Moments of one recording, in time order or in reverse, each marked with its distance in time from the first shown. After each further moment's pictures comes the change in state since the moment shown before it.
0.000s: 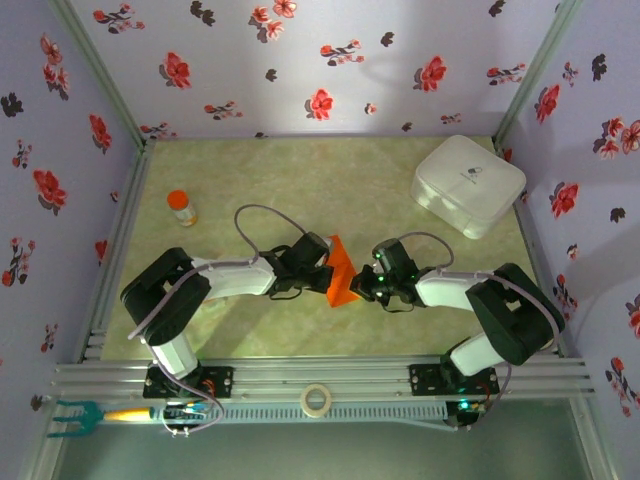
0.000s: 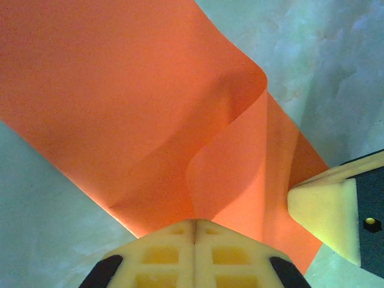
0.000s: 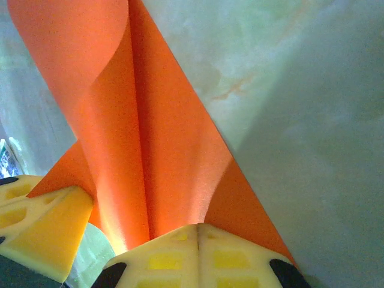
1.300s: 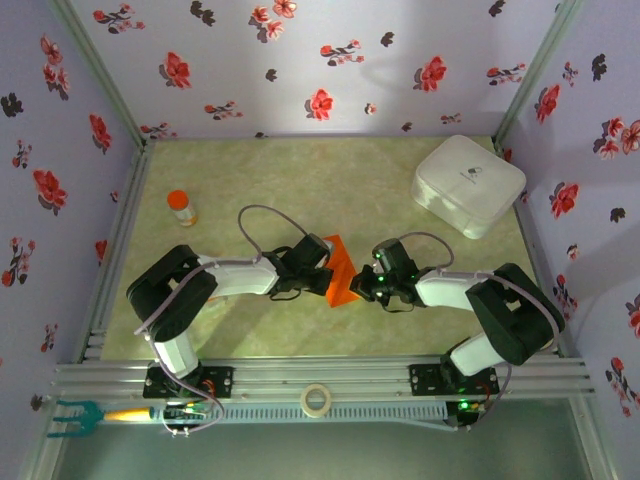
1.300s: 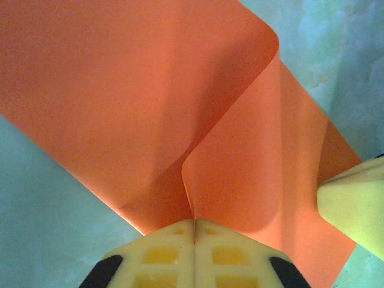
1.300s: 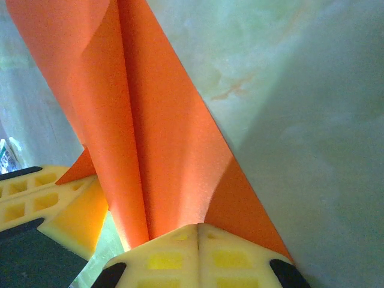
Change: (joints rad) left arm 0.004 0.036 0.000 0.003 -0.006 0.052; right arm 0.000 0.000 0.000 0.000 0.000 0.000
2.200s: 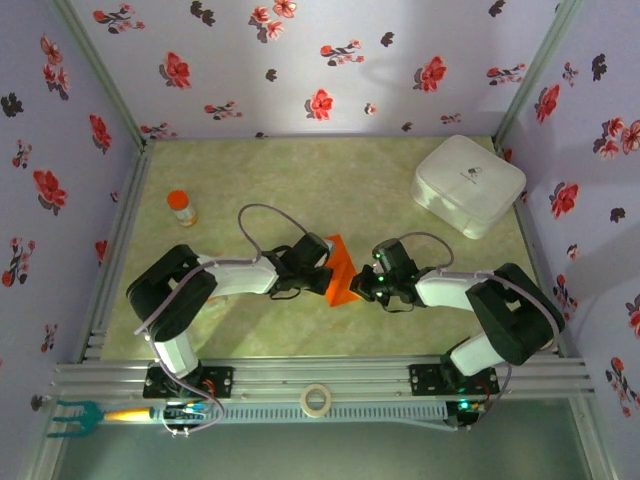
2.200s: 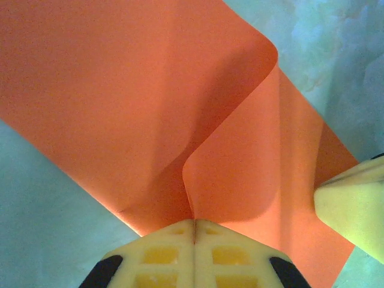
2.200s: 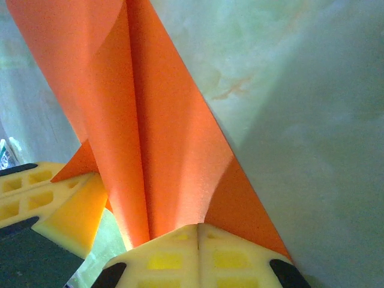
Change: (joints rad) left arm 0.008 0.000 0.002 0.007 0.007 0.023; right arm 0.000 0.000 0.000 0.000 0.000 0.000
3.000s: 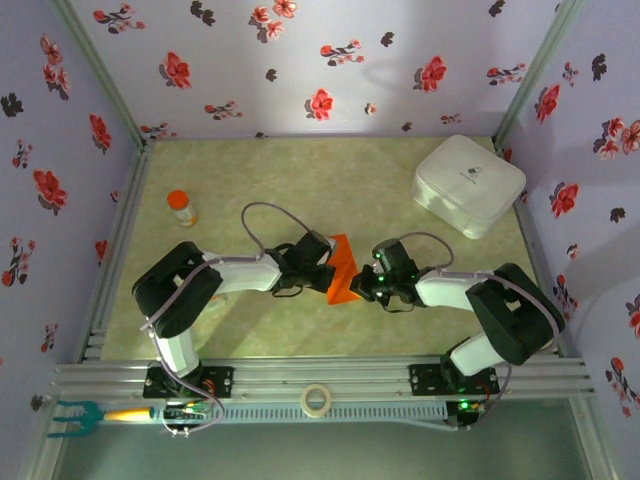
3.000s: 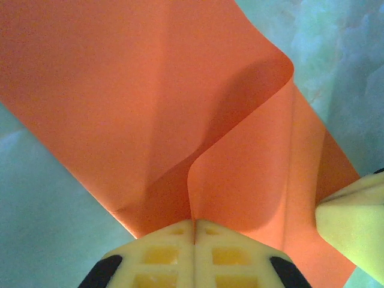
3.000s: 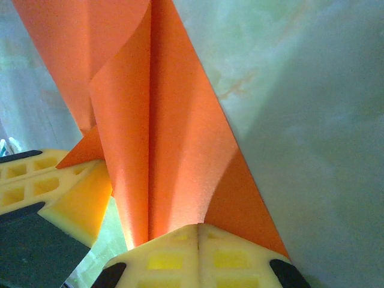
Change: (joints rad) left arm 0.005 0.039 0.031 0.007 0.011 0.012; right arm 0.000 0.000 0.000 0.000 0.000 0.000
